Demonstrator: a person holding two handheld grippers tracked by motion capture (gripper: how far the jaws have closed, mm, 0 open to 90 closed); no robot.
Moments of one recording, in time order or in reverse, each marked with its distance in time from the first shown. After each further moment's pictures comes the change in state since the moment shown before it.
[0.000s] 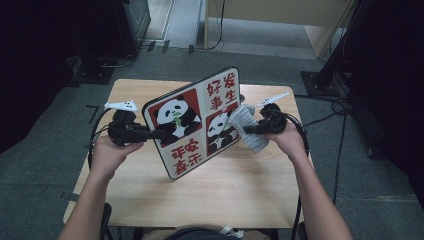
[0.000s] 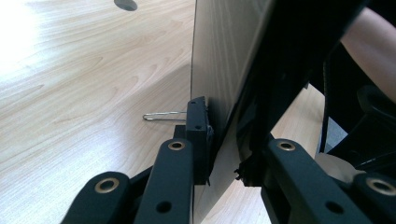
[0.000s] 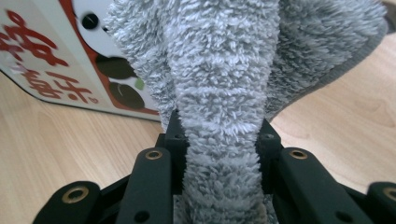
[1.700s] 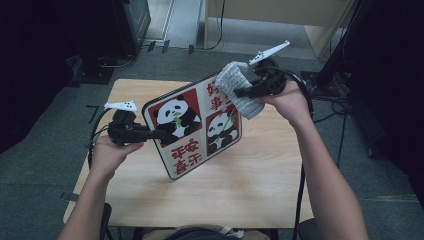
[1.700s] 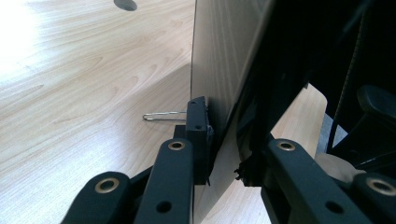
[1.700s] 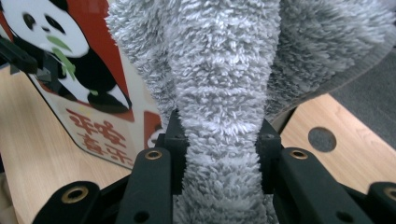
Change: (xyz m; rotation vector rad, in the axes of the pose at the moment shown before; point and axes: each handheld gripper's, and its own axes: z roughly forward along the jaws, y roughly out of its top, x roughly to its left) left arm 0.000 0.000 0.000 -0.001 -0.001 0.002; right arm 0.053 0.116 -0.079 -0.090 -0.027 -0.171
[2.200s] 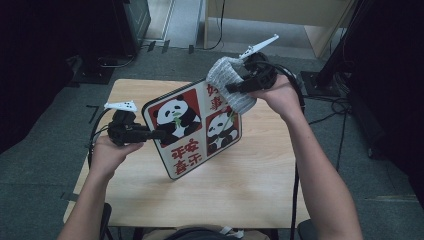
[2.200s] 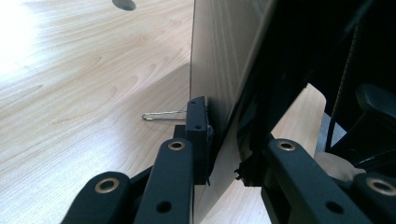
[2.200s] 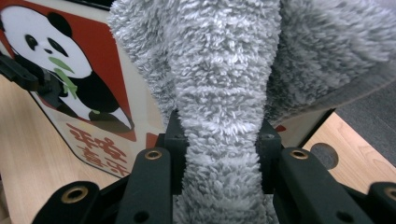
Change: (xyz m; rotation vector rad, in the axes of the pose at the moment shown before) left arm 0.001 0.000 0.000 0.001 -0.005 0.003; right arm 0.005 0.019 0.015 0.013 0.002 -0.017
